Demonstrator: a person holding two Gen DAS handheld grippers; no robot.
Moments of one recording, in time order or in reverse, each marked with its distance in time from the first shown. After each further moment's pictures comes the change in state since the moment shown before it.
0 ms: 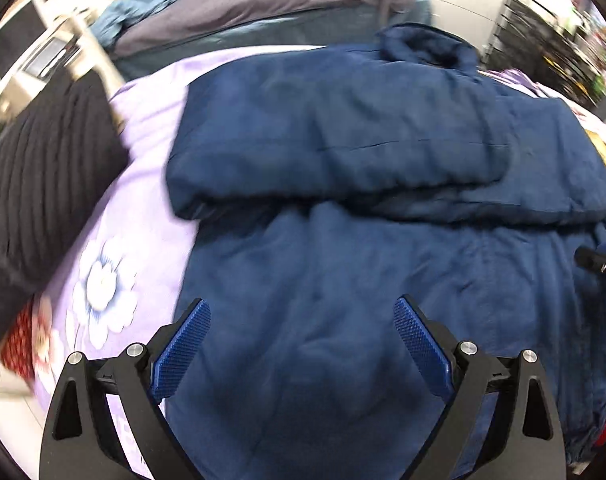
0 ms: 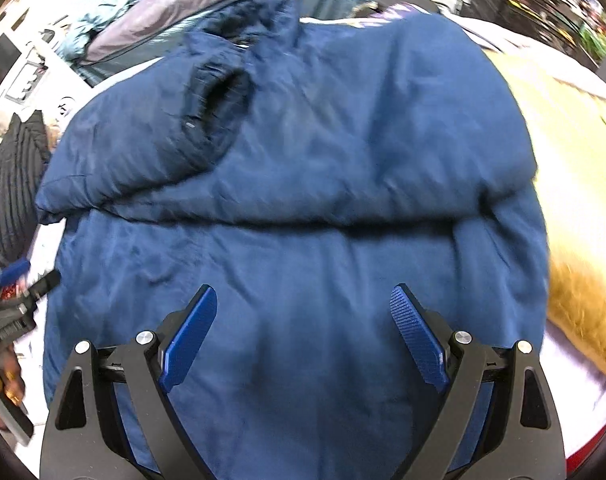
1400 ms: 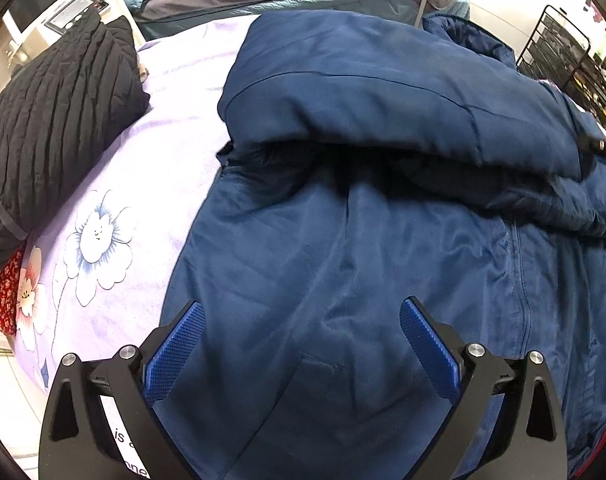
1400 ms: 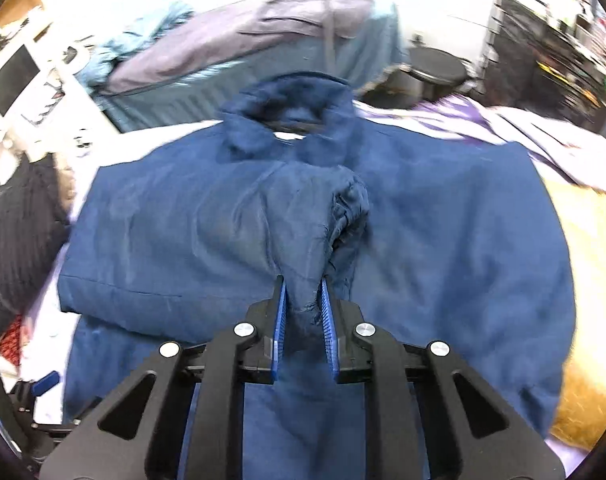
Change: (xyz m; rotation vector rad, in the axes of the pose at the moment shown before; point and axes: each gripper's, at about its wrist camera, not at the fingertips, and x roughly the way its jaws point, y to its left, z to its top) left arm 0.022 0.009 -0.018 -0.093 0.054 0.013; right arm 0.022 0.021 0.082 -0.004 -0.110 -0.017
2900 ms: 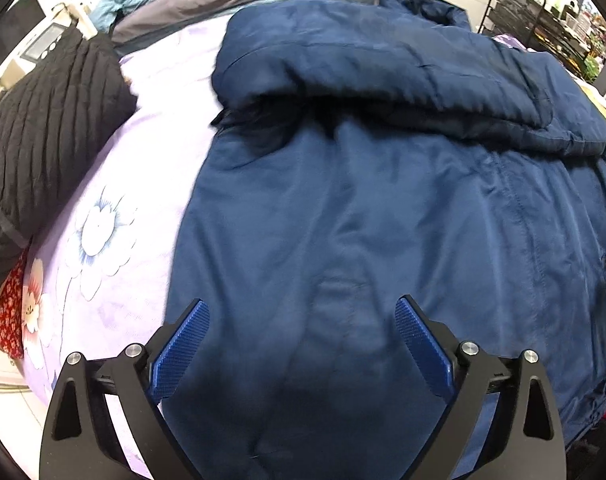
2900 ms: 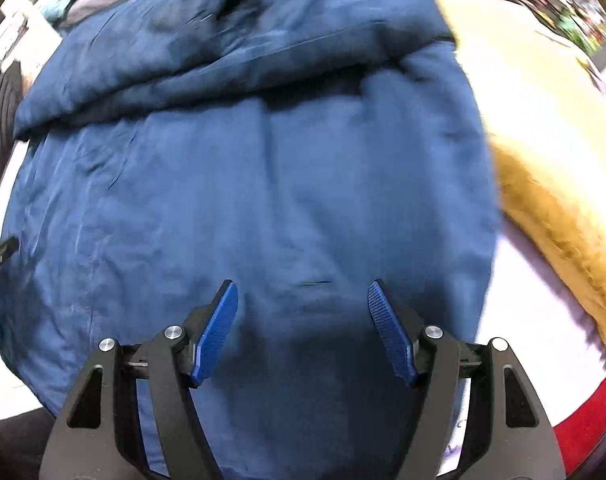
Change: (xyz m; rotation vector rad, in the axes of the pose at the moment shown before) left arm -0.004 0.020 -0.053 0.148 -0.006 -0.025; right arm -0.047 -0.092 -0.169 0.036 0.198 -0.126
